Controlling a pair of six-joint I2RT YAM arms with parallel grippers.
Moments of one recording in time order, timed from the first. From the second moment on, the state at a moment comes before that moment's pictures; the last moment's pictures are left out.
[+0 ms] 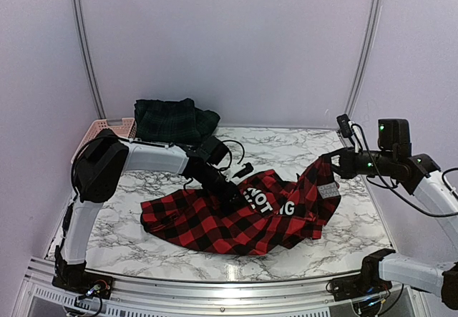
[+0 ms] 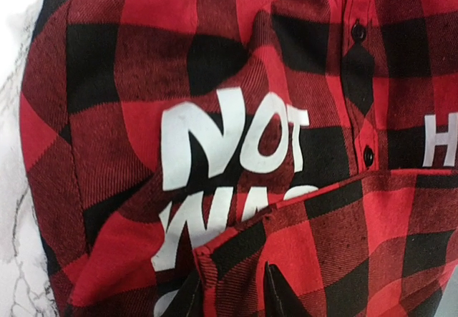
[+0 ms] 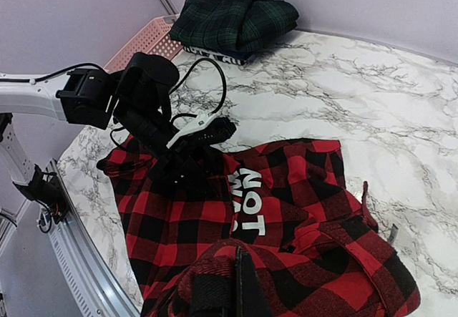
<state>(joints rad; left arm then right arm) -0.81 2.26 1.65 -0.39 0.57 0.04 0.21 0.88 0.88 -0.55 -0.63 0.10</state>
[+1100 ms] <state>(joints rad) -0.46 1.58 1.87 -0.30 0.17 -0.28 0.15 1.24 1.56 -0.52 -0.29 0.07</state>
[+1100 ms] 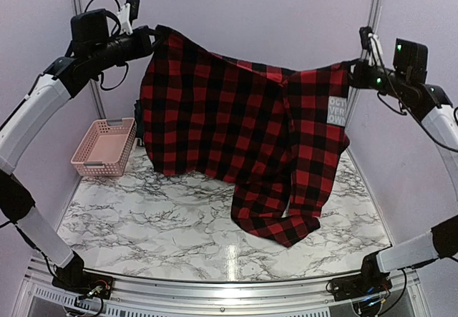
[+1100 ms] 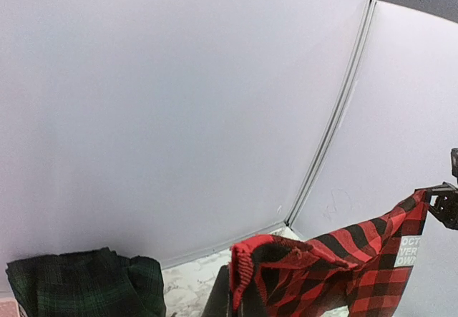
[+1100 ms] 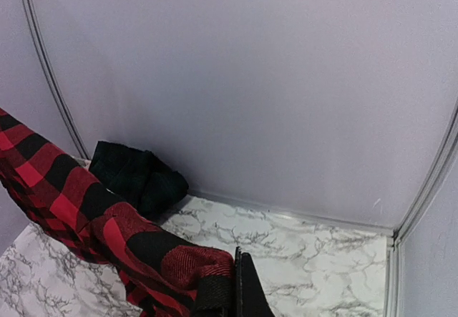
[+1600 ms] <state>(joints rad) -0.47 1.36 1.96 -0.34 0.17 -0.26 0.15 1.24 1.94 -0.53 -0.50 0.05</state>
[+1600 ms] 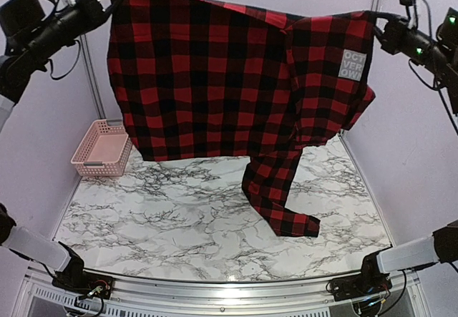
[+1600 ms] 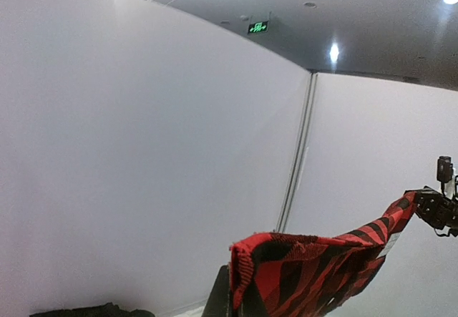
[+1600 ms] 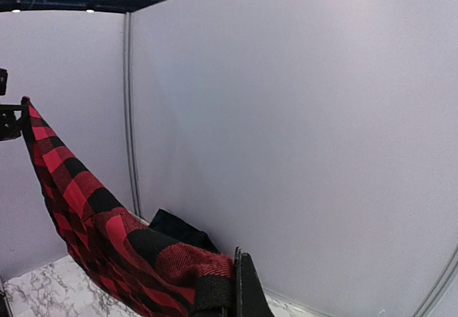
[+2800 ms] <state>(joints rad) -0.35 1.63 1.29 -0.31 -0.16 -0.31 0.15 1.69 1.31 -0.40 -0.44 0.17</state>
